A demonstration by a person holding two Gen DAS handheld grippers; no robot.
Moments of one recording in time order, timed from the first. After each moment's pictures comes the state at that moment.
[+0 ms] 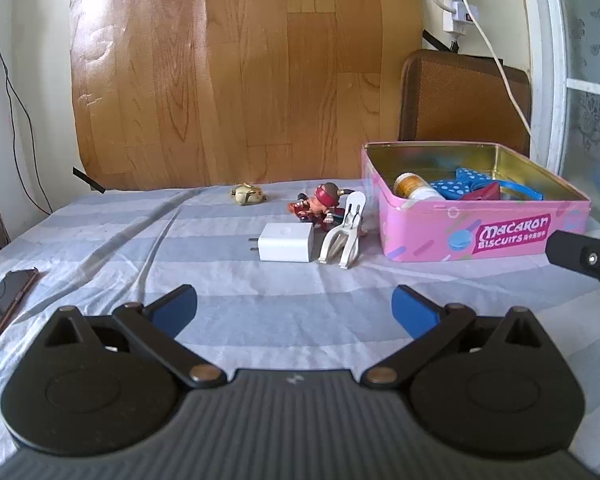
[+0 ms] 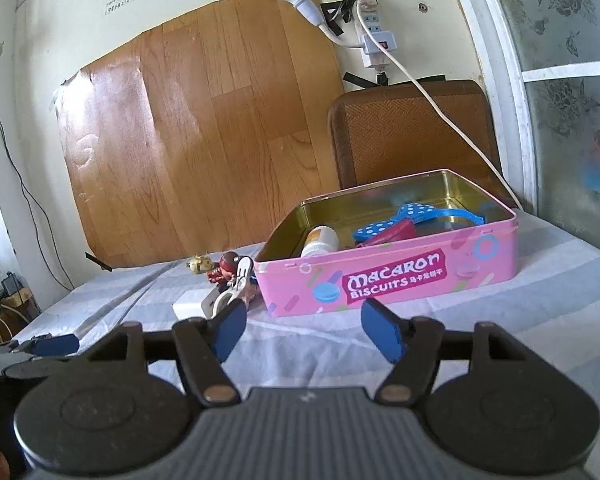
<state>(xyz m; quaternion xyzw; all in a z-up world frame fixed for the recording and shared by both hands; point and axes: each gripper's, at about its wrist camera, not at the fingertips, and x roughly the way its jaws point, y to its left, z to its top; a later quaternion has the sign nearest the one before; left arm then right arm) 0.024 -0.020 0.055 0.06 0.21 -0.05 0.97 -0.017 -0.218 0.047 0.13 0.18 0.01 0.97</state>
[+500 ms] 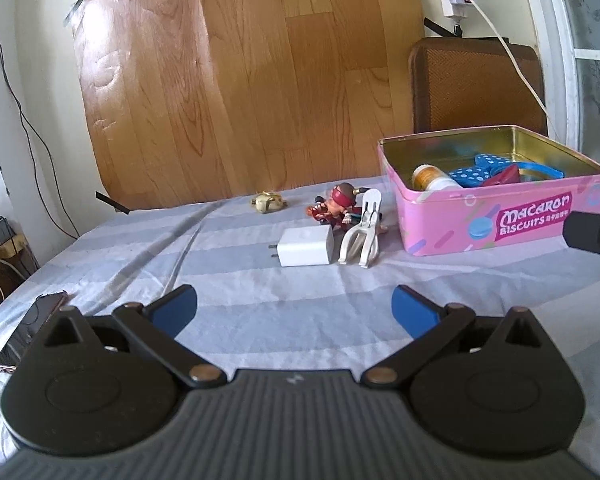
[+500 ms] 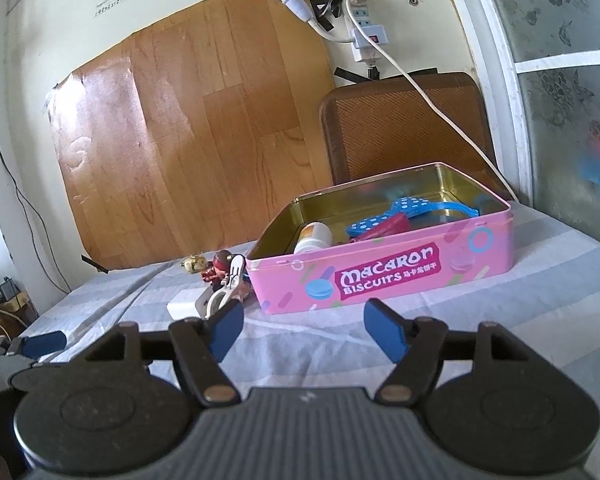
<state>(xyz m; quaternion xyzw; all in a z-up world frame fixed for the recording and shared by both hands) 0.019 -0.036 0.054 0.11 0.20 -0.01 0.97 -0.015 -0.223 0.044 0.14 0.19 0.00 0.97</state>
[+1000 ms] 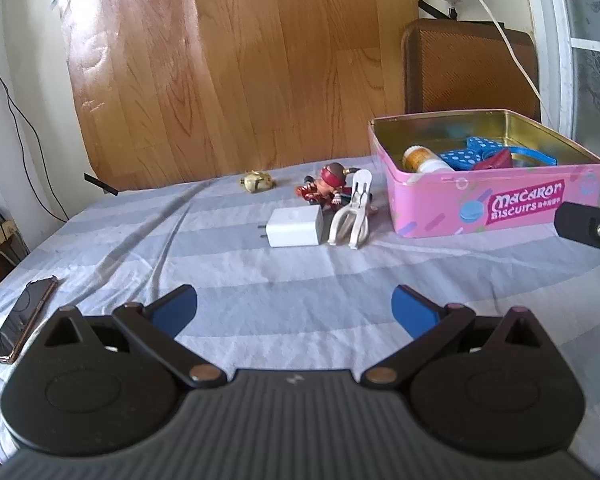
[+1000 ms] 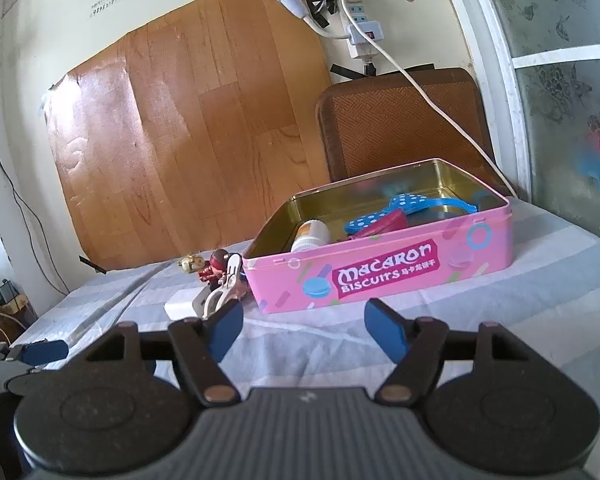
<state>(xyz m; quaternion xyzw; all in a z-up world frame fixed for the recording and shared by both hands) 0.020 -0.038 0.055 0.10 0.24 -0.02 0.96 -0.012 -0.225 0.043 0.14 0.19 0.00 0.97</state>
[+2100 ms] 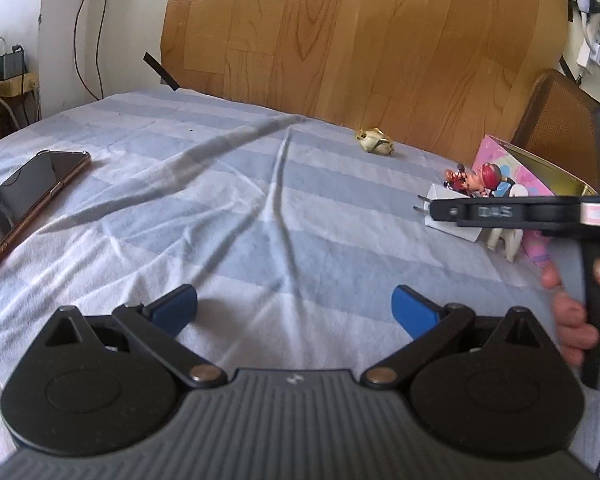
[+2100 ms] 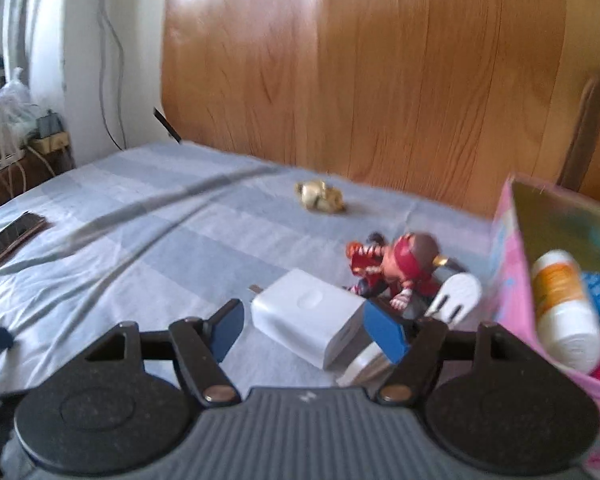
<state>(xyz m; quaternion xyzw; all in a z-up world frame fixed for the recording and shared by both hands) 0.079 0.122 0.008 -0.08 0.29 0.00 0.95 0.213 -0.065 -0.001 -0.06 0.31 0.17 0.93</state>
